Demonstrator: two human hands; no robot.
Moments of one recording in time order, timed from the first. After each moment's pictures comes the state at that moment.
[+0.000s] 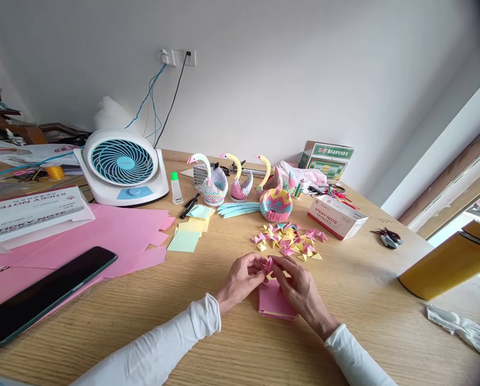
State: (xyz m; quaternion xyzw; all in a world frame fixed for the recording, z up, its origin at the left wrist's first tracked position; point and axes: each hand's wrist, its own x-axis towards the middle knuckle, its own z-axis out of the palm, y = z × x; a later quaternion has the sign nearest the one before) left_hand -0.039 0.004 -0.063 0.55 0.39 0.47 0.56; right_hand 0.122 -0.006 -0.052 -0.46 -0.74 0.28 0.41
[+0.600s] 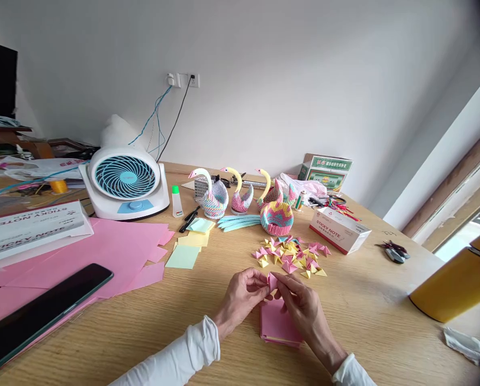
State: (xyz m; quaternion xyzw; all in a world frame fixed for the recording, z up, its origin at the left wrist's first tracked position) left_hand -0.041 0.004 -0.063 0.50 0.38 0.48 0.61; right_hand 0.123 0.000 -0.070 -0.43 -0.71 0.32 0.46
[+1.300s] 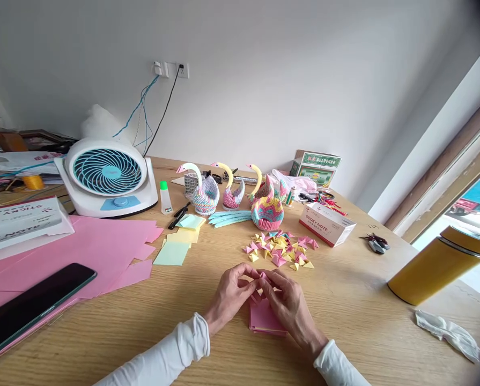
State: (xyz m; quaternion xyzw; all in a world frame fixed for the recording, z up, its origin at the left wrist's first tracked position) left_hand -0.040 0.002 -0.061 0.54 0.38 0.48 0.58; right_hand 0.115 -0.010 -0.056 -0.45 -0.73 0.28 0.43
